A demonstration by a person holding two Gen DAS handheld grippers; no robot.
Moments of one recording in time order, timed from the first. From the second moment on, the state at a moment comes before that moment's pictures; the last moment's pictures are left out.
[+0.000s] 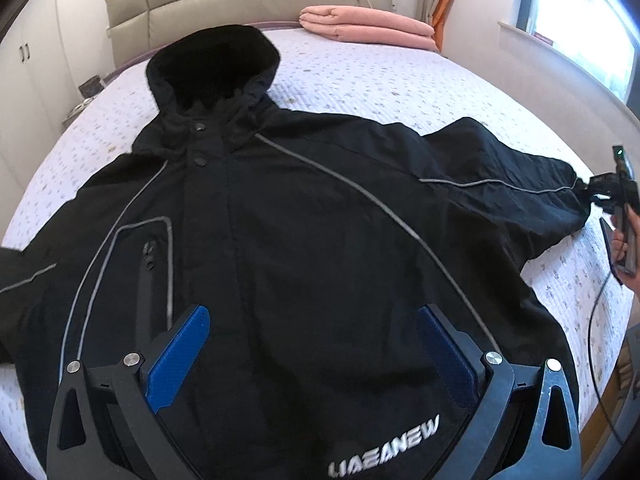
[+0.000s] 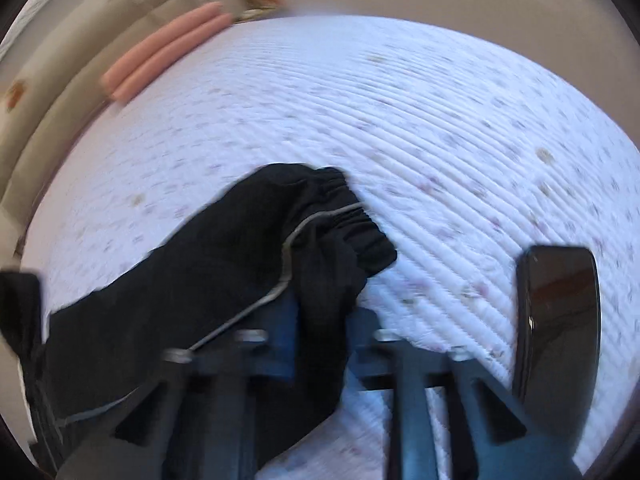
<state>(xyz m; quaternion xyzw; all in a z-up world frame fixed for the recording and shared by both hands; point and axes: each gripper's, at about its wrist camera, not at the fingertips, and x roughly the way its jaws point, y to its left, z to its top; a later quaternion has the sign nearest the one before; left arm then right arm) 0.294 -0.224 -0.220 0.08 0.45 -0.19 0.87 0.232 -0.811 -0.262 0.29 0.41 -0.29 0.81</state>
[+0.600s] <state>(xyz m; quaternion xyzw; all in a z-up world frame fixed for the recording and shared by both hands) 0.337 -0.315 -0.272 0.14 0.49 -0.23 0.83 0.212 -0.794 -0.266 0.22 0.46 -0.34 0.79</state>
